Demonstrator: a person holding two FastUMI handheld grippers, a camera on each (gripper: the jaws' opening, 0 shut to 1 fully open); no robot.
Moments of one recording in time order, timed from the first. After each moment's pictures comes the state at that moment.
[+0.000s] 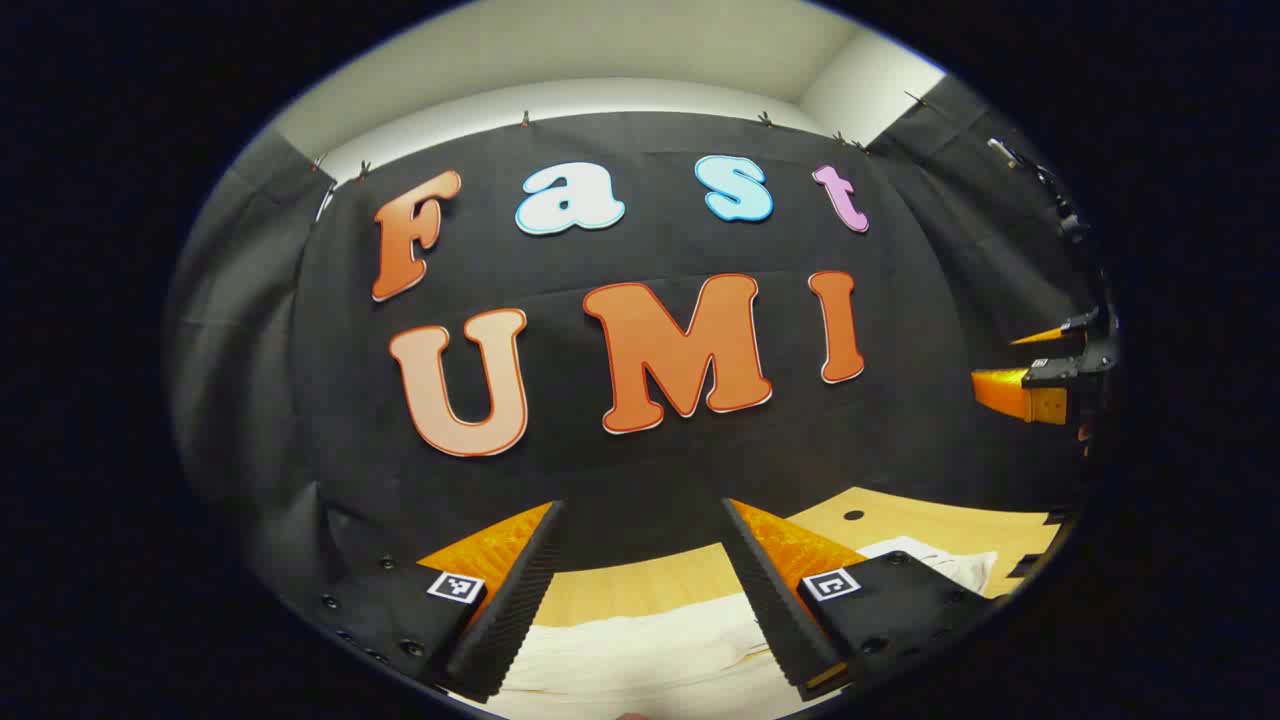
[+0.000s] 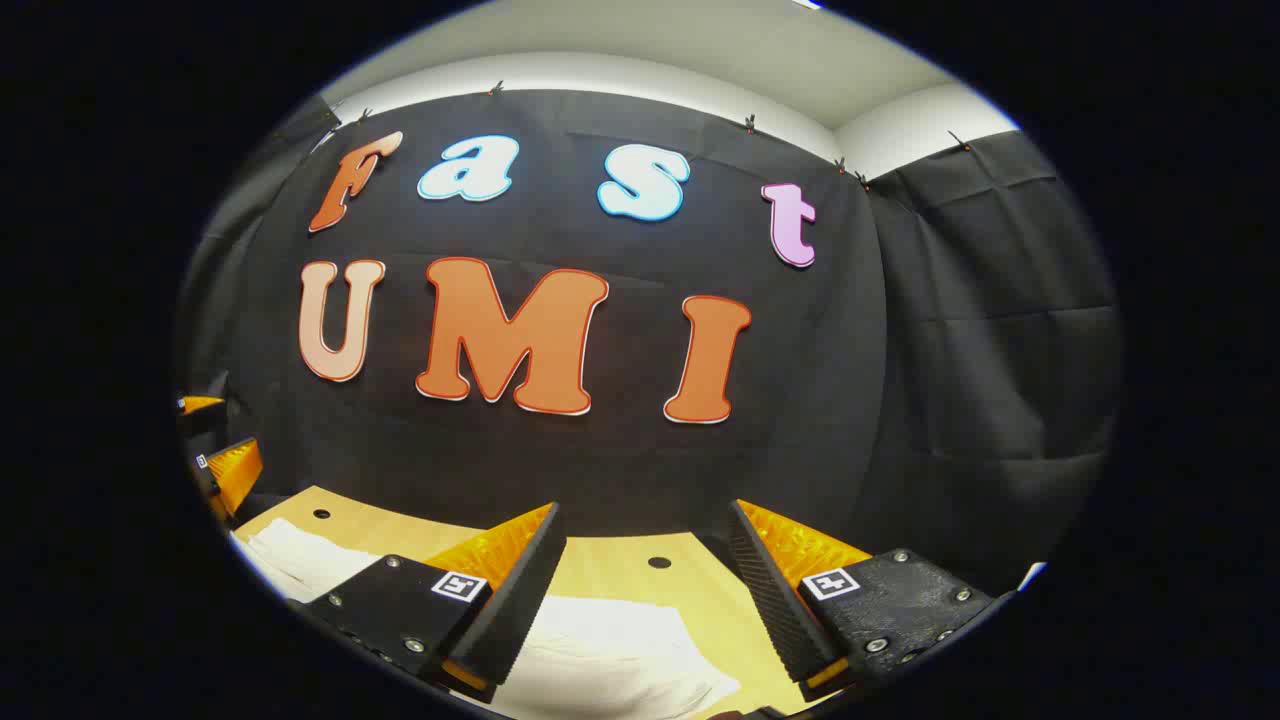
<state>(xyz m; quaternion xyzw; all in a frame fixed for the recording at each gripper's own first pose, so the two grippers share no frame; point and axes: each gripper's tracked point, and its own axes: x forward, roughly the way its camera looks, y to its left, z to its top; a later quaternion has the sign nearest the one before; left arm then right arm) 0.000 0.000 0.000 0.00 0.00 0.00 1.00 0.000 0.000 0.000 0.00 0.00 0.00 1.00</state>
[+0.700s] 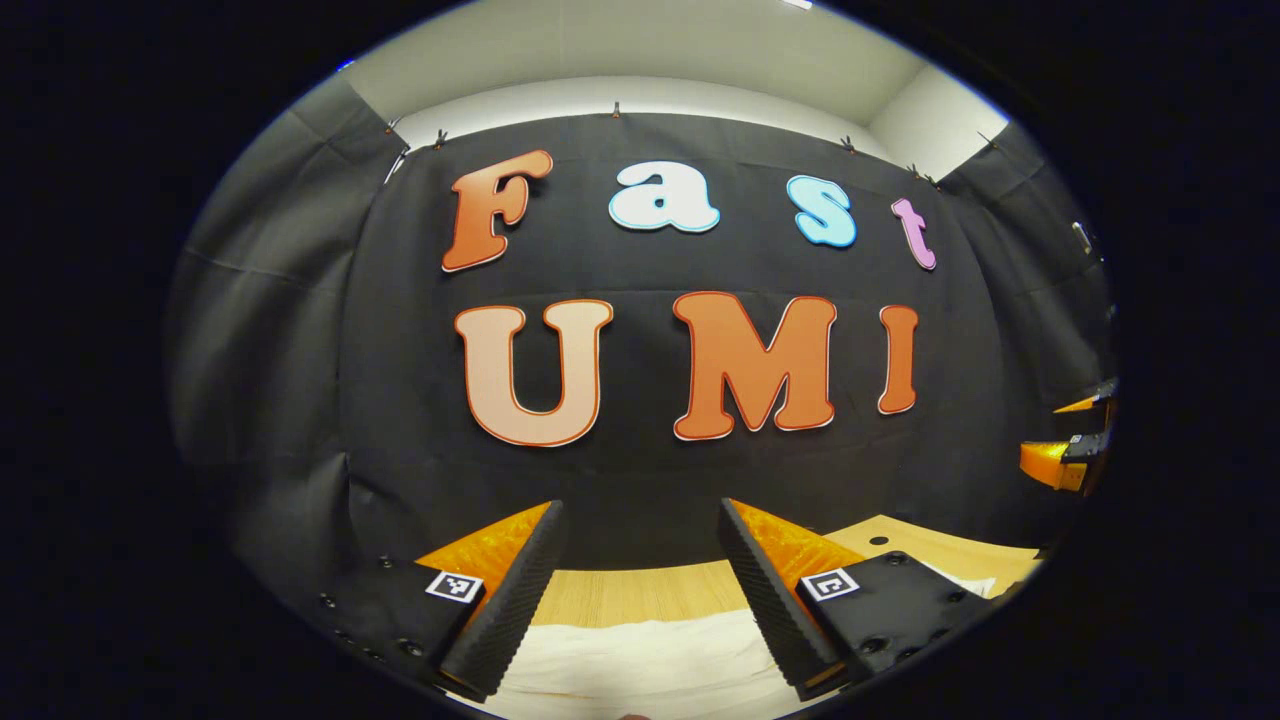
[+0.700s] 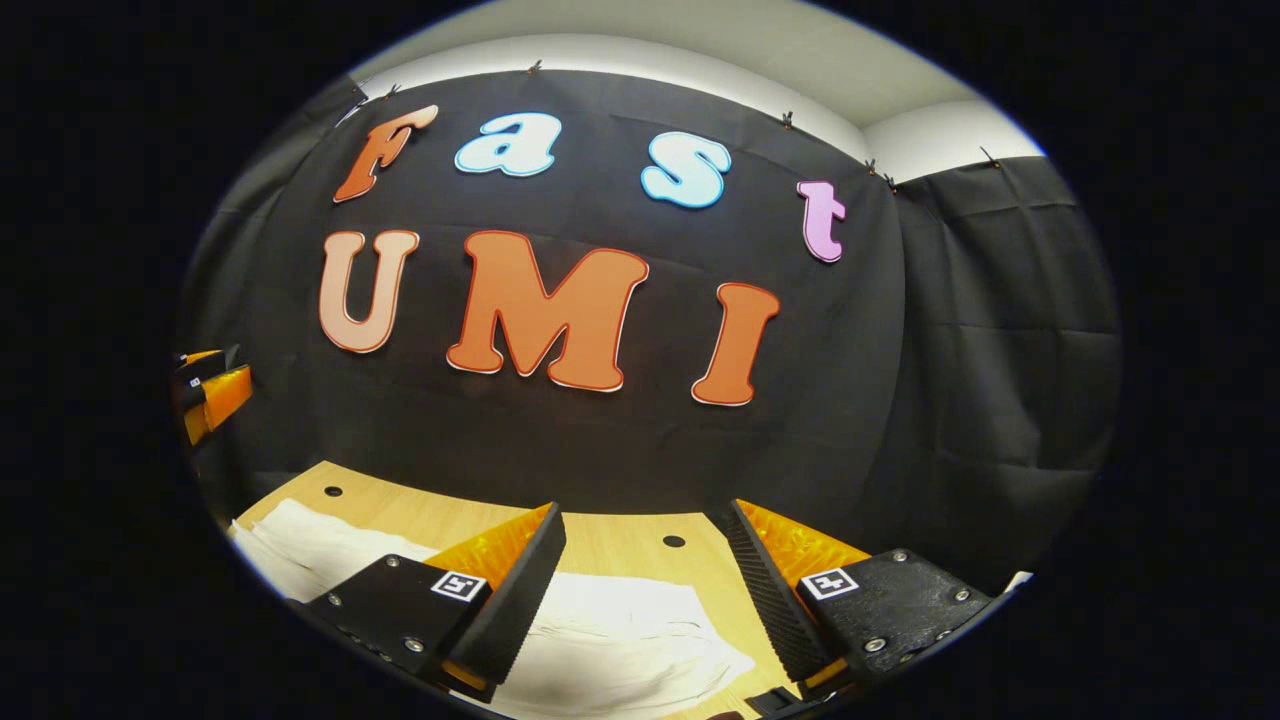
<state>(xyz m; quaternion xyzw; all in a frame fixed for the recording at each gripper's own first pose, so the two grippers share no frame) -0.007 0.096 0.004 -0.06 -0.01 0.07 1.00 -0.012 0.037 -0.011 -0.03 0.03 0.03 1.00</state>
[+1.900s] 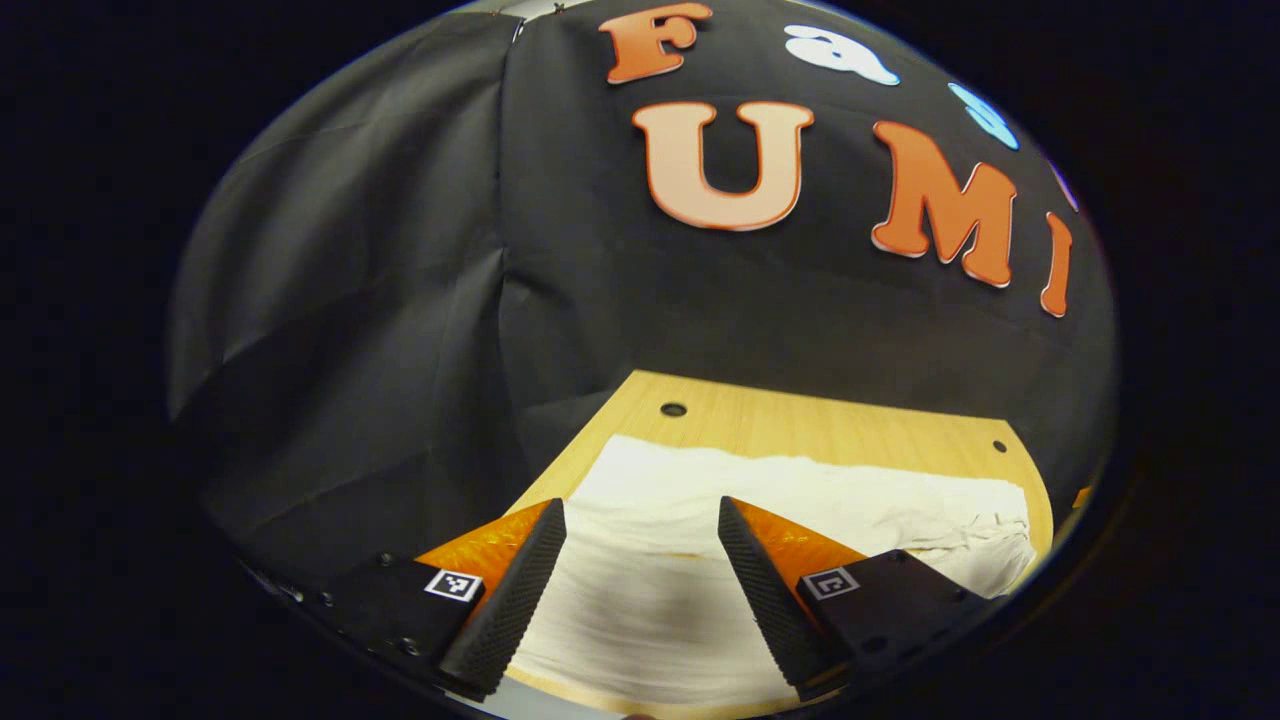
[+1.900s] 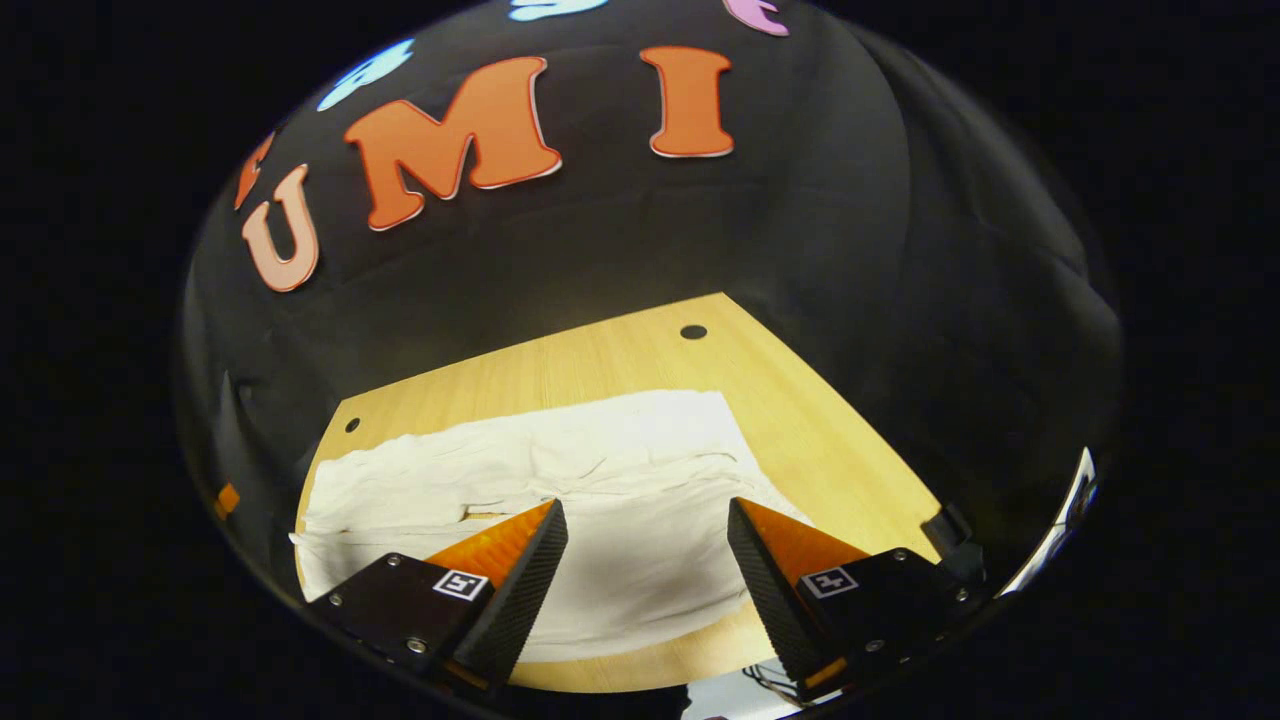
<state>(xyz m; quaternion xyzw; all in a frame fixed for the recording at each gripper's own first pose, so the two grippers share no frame) -0.117 0.220 -0.212 -0.13 0.31 0.25 0.91 0.003 -0.016 -0.214 0.12 0.37 0.04 0.92</state>
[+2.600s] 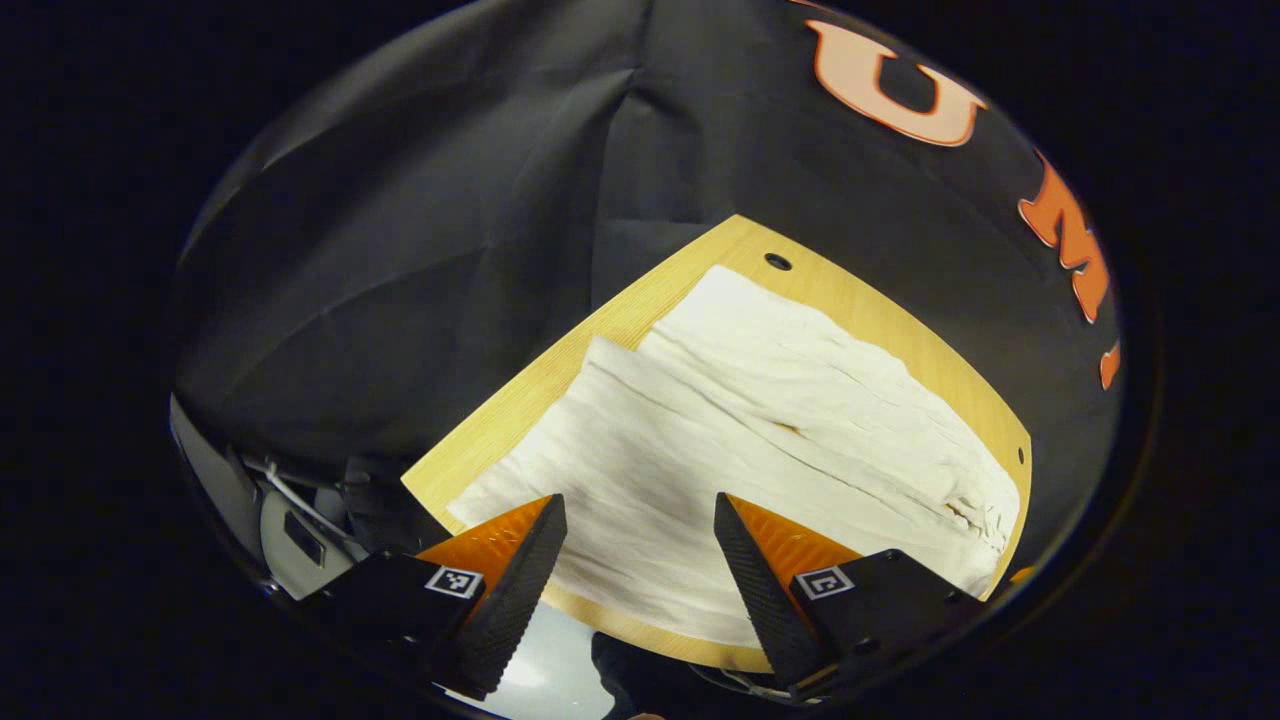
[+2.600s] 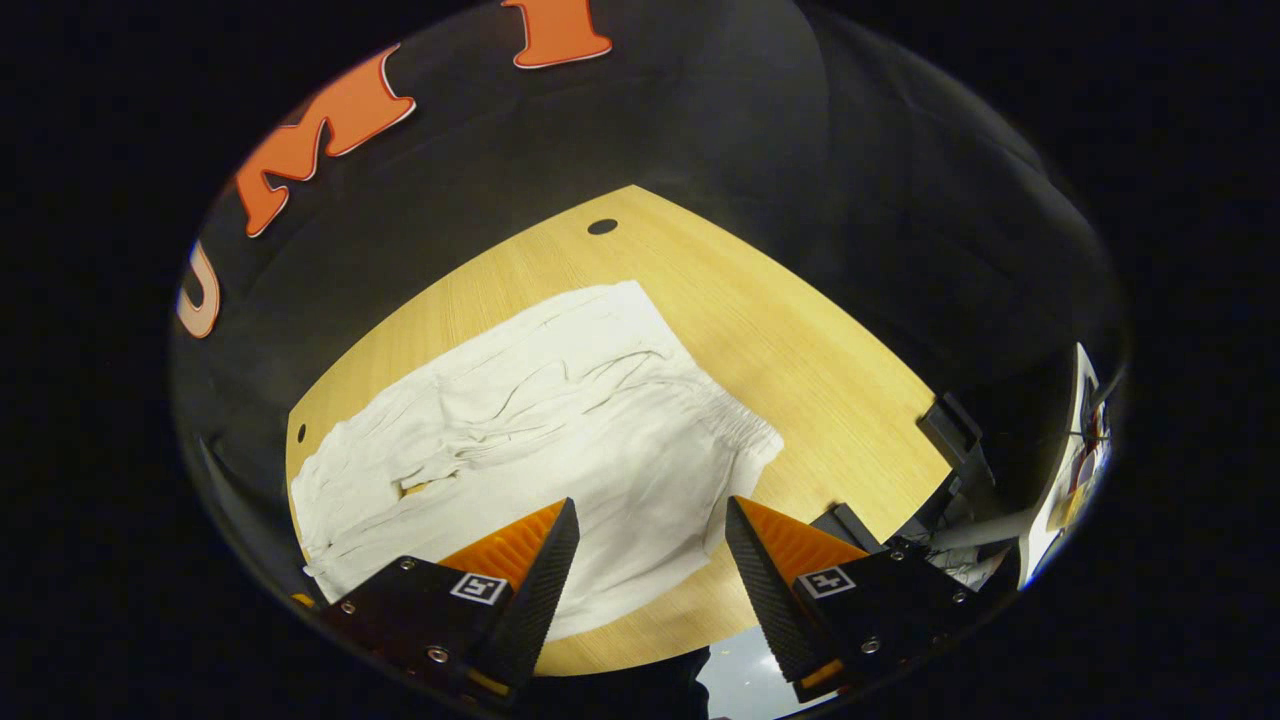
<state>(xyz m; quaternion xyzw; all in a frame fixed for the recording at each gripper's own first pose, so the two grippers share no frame) -0.187 0.216 -0.379 -0.31 0.47 0.30 0.77 -0.018 -0.046 -0.301 0.17 0.51 -0.03 0.84</state>
